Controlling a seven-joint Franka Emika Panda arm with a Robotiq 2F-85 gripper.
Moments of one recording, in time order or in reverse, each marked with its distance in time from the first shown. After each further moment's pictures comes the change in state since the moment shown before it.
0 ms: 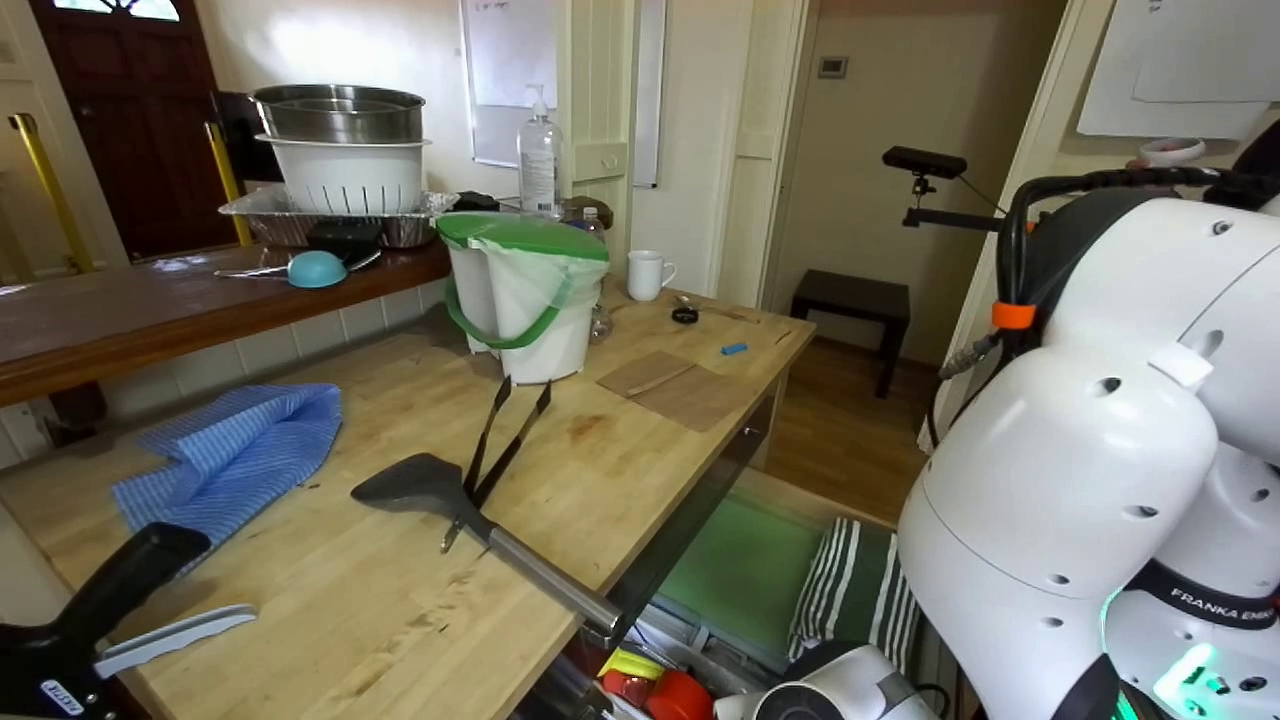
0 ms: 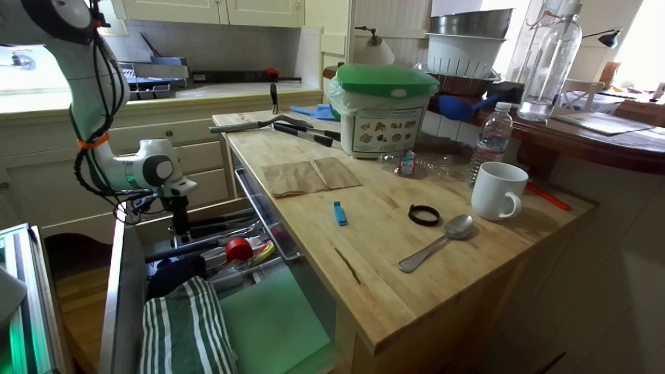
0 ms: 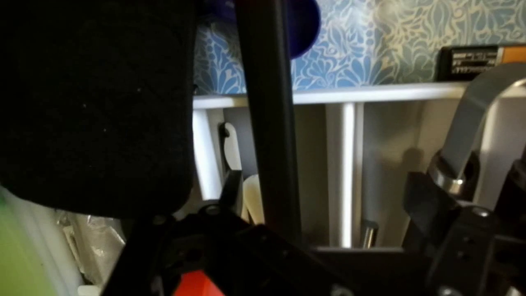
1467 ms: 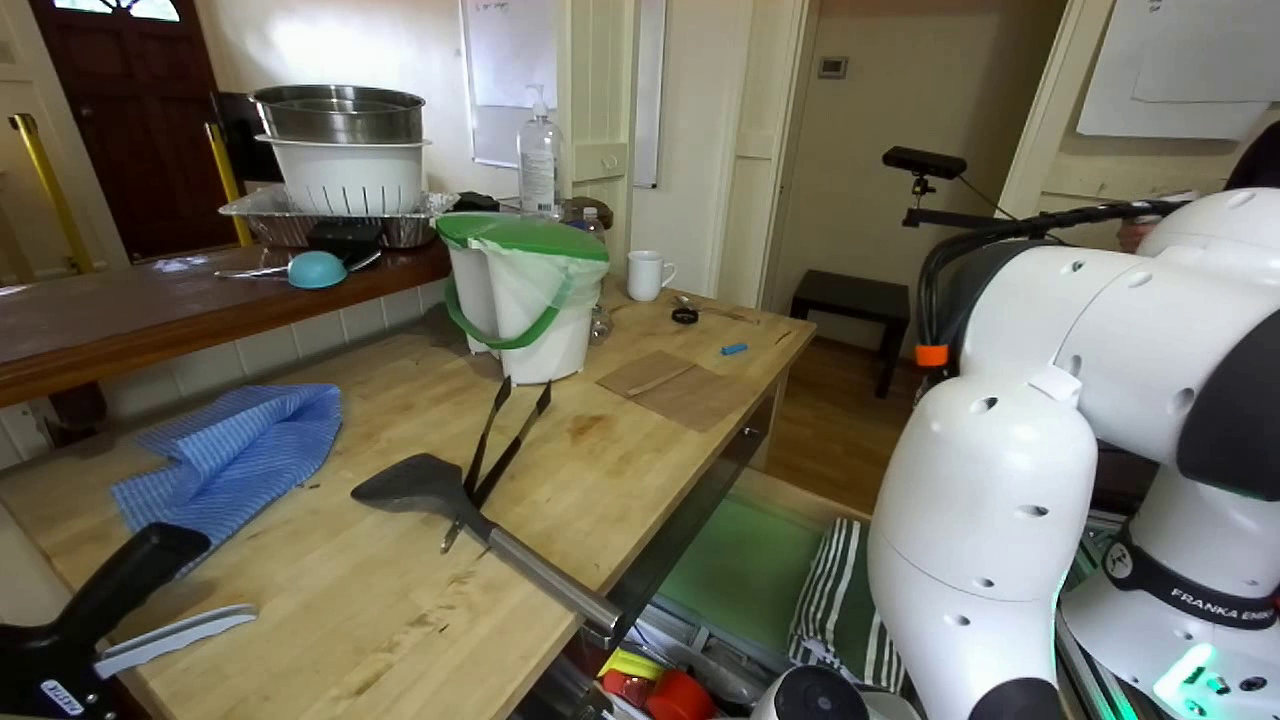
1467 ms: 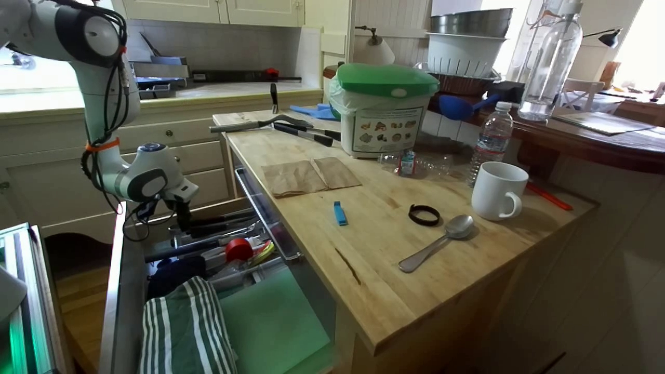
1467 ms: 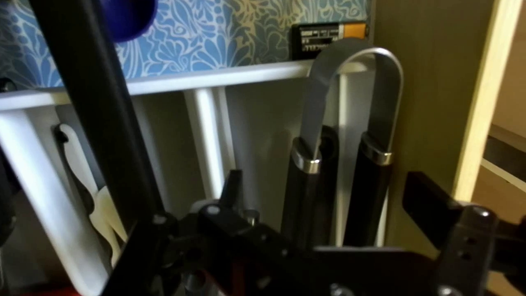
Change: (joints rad) arm -0.188 0.091 0.224 0.048 0.333 0.364 -0.402
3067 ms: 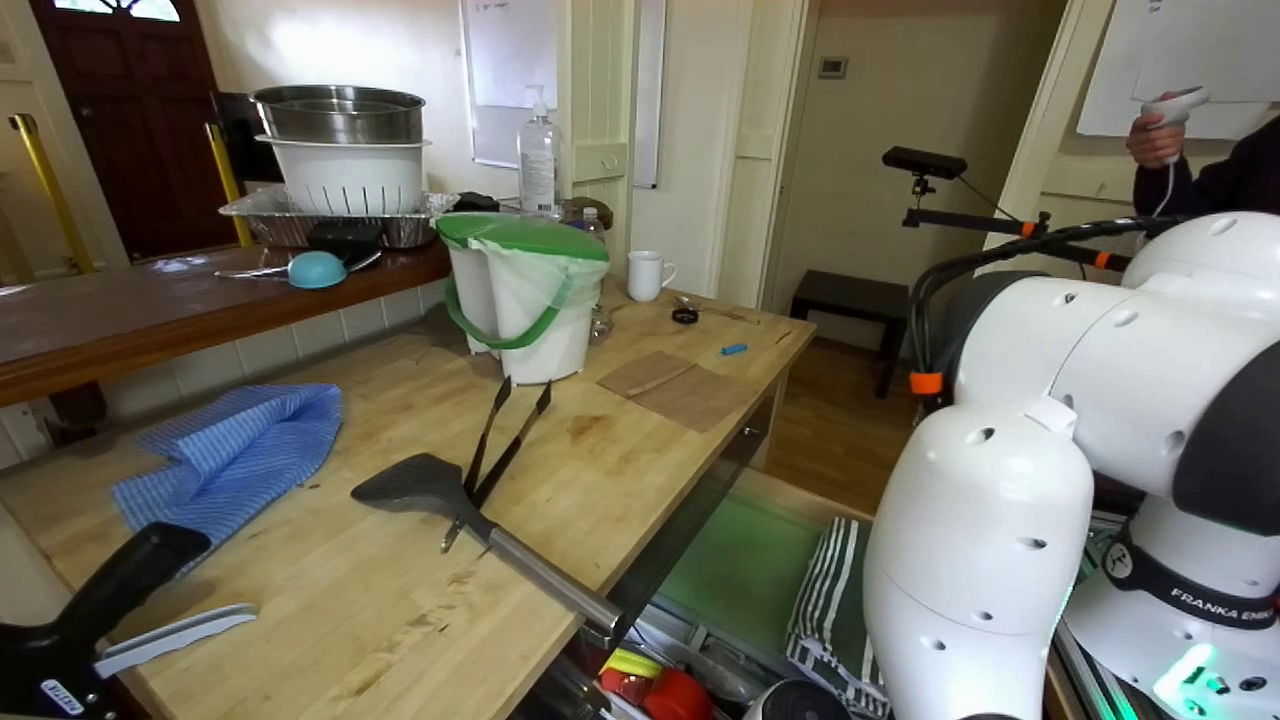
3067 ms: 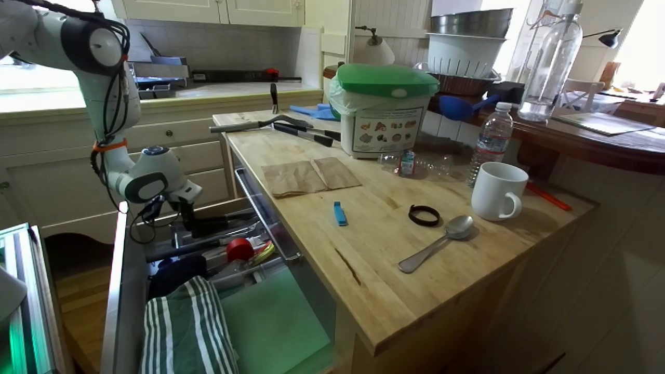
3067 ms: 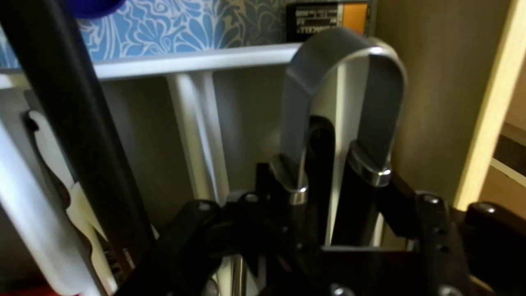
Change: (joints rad) arm 0.013 0.048 0.020 0.080 0.207 -0.001 -0.203
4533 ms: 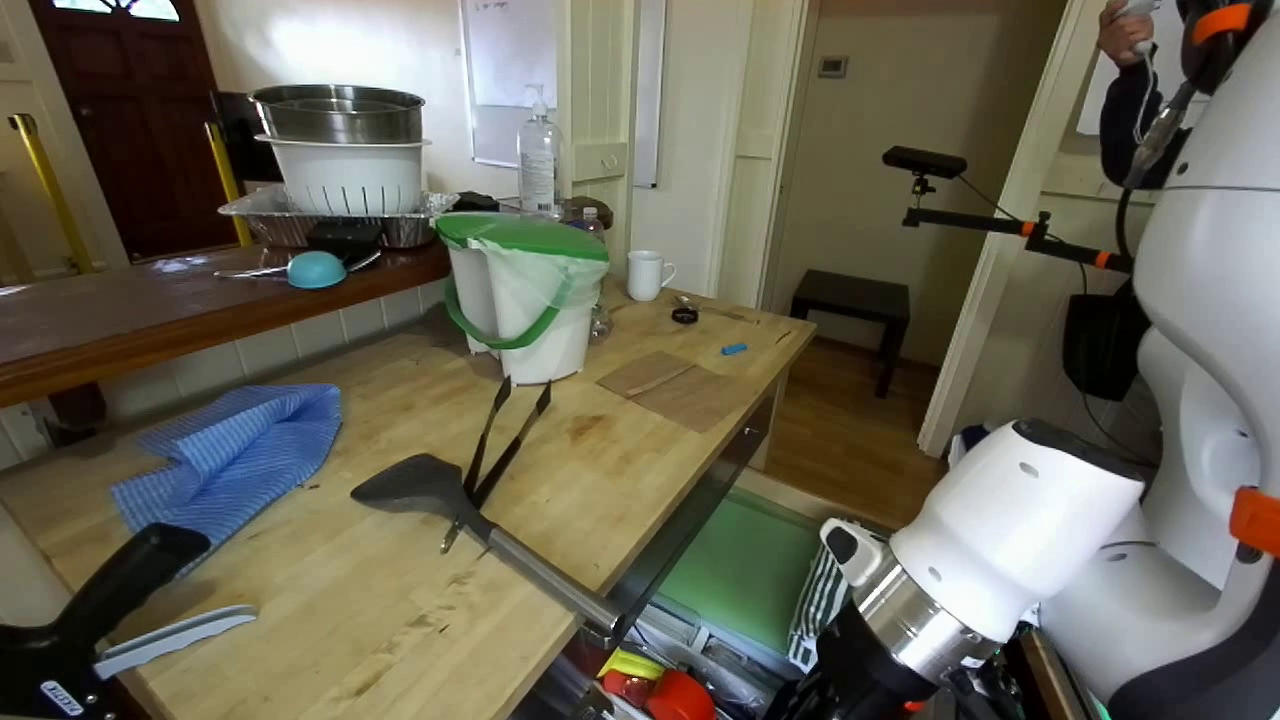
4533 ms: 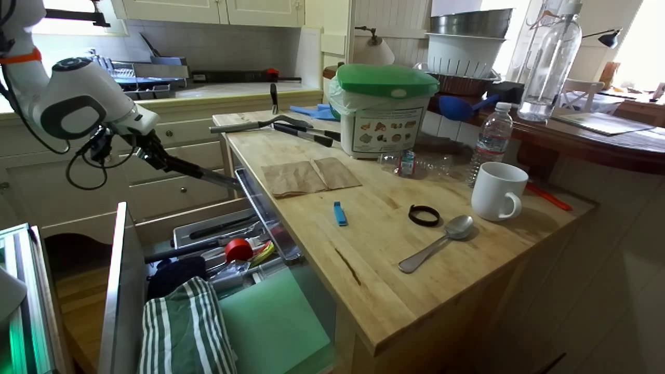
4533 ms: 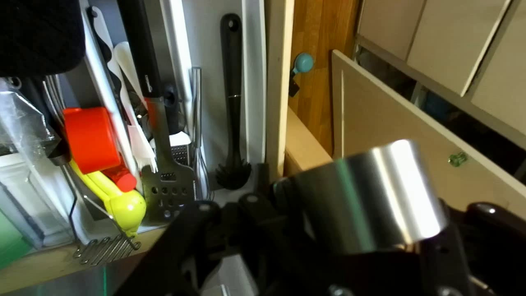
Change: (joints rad) arm -0.141 -0.835 0.212 -0.699 0.069 0.152 -0.029
